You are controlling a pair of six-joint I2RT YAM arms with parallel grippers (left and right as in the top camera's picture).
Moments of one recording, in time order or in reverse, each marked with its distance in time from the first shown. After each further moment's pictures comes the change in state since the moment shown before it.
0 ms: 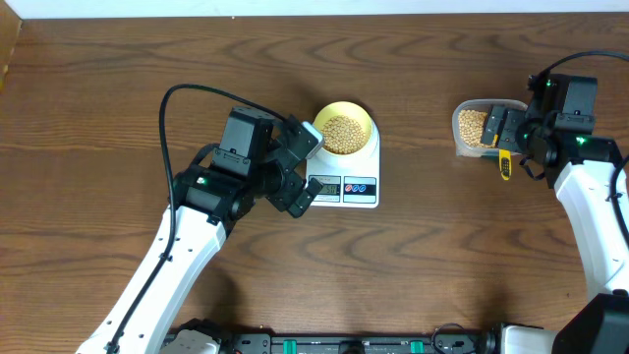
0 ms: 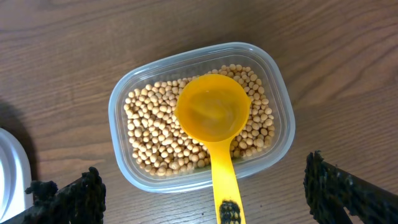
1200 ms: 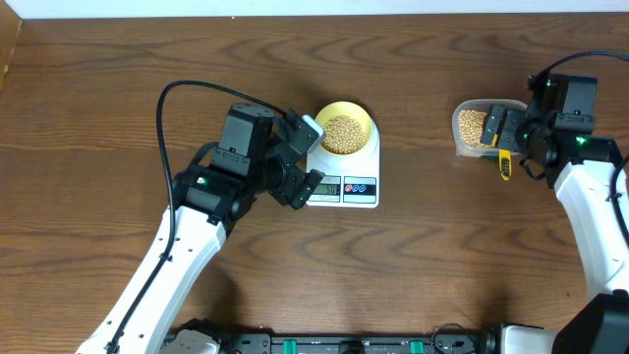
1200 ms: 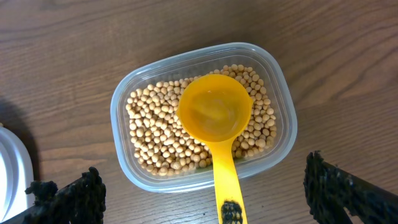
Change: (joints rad) left arm 0.000 0.000 0.000 0.064 0.000 -0.014; right arm 0.000 0.000 0.000 0.001 -0.006 0.000
